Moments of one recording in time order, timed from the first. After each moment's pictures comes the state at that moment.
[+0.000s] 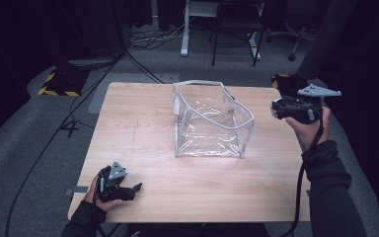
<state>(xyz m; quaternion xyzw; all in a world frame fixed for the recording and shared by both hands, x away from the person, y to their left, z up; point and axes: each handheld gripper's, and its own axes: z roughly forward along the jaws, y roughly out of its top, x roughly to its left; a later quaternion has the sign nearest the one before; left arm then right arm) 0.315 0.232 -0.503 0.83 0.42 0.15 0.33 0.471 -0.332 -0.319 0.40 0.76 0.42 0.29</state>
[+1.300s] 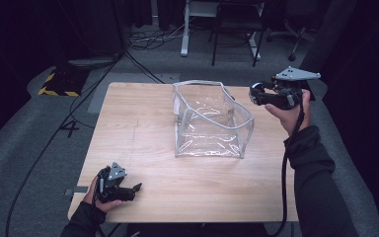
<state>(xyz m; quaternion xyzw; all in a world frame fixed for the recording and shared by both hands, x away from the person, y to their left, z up) 0.313 0.232 -0.504 0.83 0.42 0.15 0.34 0.477 -0.258 -0.275 0.34 0.77 0.45 0.29</state>
